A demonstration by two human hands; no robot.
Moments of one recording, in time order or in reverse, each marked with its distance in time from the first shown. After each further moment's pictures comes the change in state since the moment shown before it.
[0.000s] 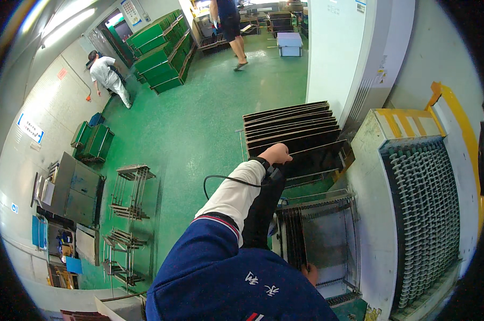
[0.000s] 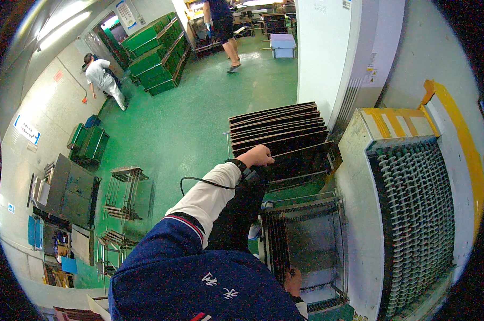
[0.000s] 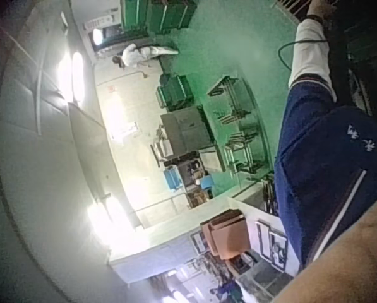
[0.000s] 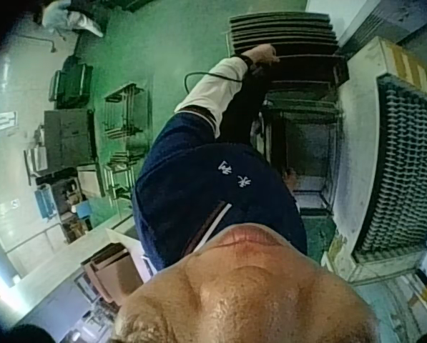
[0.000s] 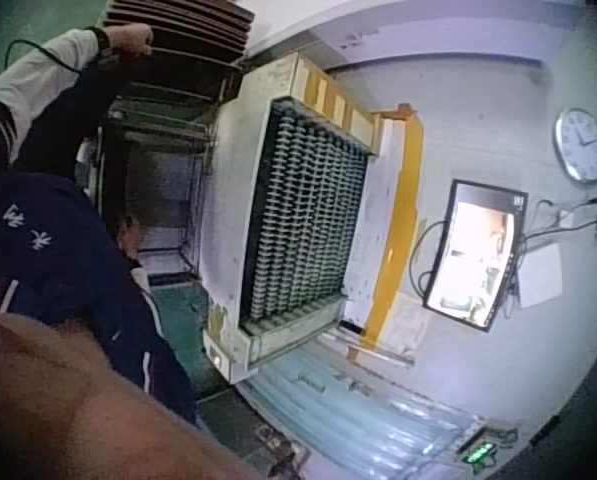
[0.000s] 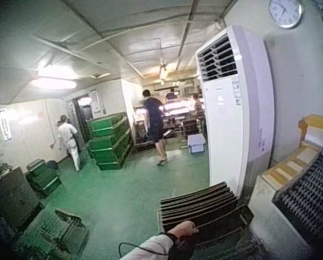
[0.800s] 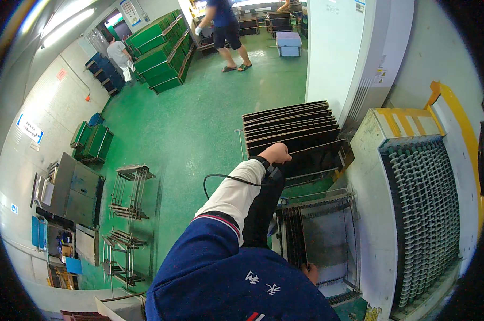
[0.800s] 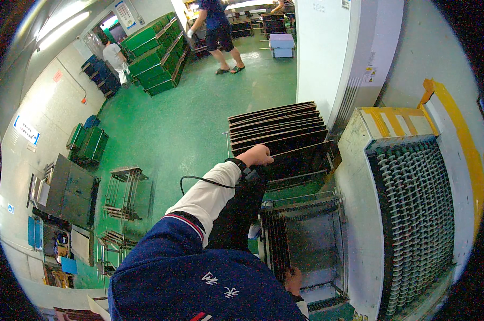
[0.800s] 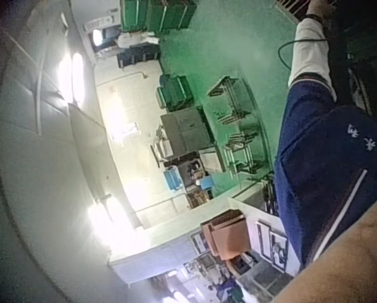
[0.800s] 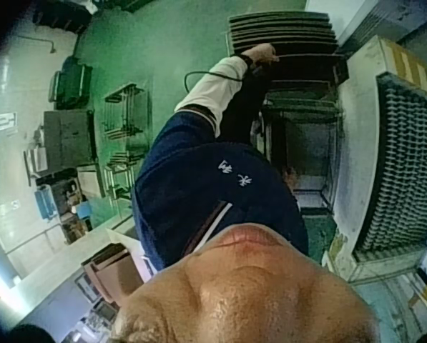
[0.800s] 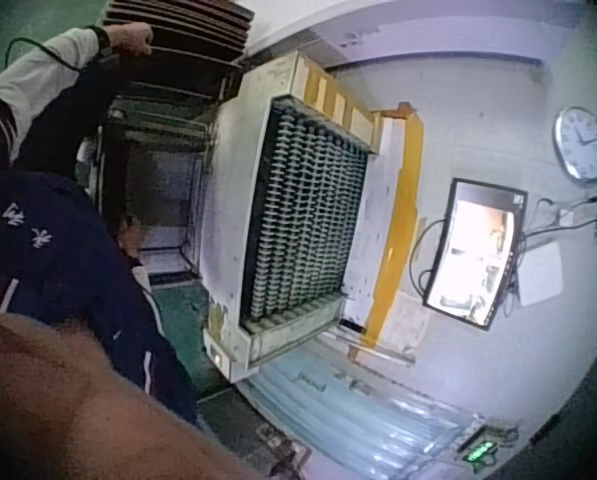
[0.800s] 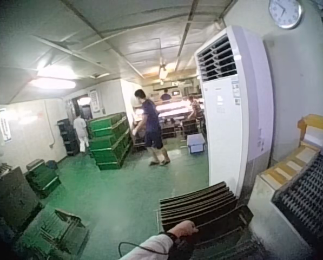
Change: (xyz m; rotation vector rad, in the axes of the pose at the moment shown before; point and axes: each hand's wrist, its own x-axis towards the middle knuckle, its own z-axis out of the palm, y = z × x) left_hand -0.003 0.008 -0.004 -0.014 -0.028 -0.040; right_hand -0.003 -0.020 -0.005 -0.095 0.085 -0.106
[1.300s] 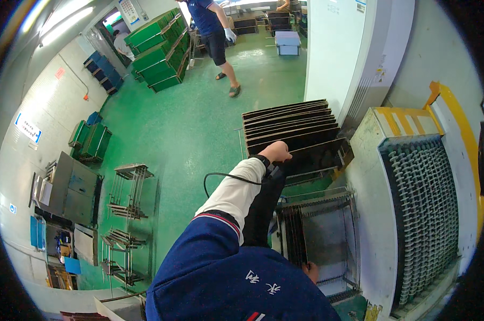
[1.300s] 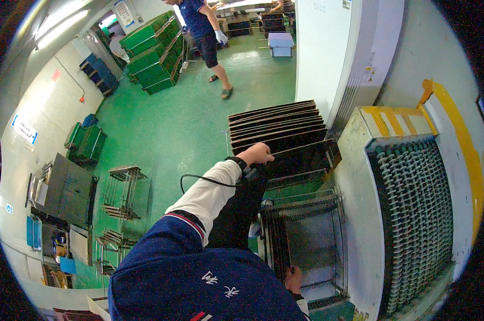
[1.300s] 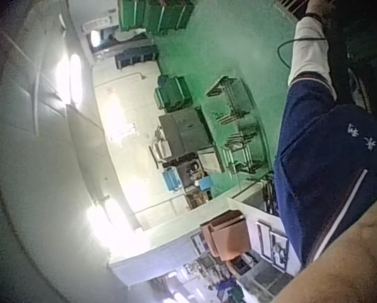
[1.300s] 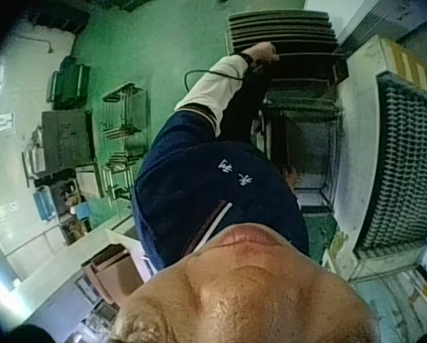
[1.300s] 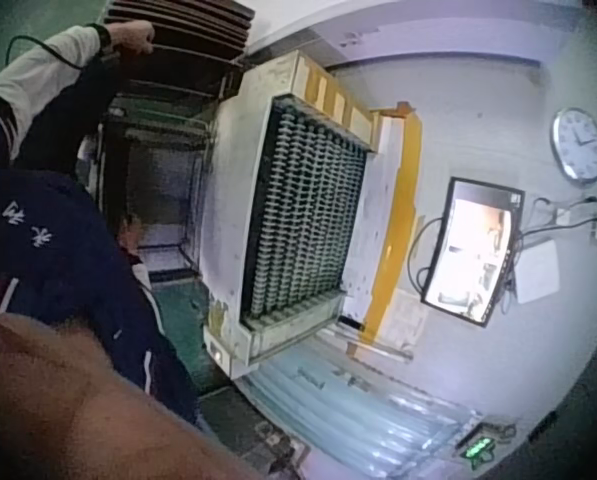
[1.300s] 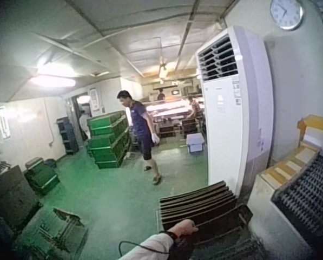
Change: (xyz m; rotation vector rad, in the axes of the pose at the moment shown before) left_hand -0.001 -0.003 0.002 -0.021 0.017 0.030; right_hand 0.000 0.020 0.012 -0.125 0.026 -0.004
